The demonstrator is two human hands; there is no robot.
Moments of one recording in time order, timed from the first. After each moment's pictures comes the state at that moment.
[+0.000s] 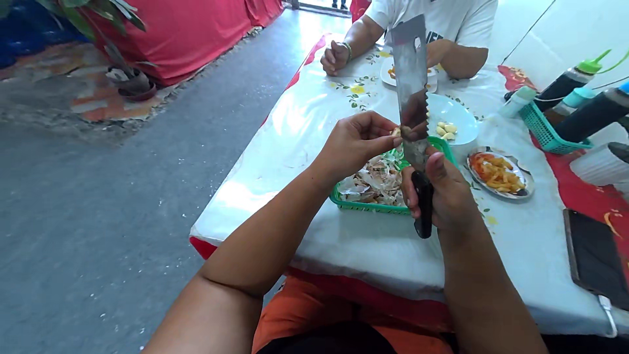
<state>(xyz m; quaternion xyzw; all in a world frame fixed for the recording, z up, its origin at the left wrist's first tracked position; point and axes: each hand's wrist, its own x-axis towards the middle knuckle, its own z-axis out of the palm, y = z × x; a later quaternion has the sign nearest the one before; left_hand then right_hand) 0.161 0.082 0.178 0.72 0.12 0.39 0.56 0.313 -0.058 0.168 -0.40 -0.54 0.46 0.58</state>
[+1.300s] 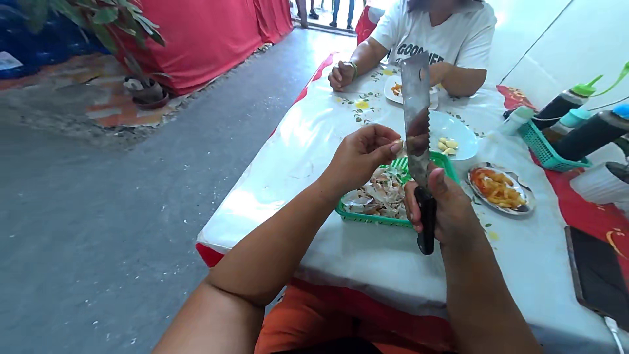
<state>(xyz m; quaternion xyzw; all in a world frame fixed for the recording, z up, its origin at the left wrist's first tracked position) 0.164 0.081 0.177 0.72 0.11 0.41 0.55 0.316 -0.058 0.167 -0.41 -0.51 0.49 0.58</state>
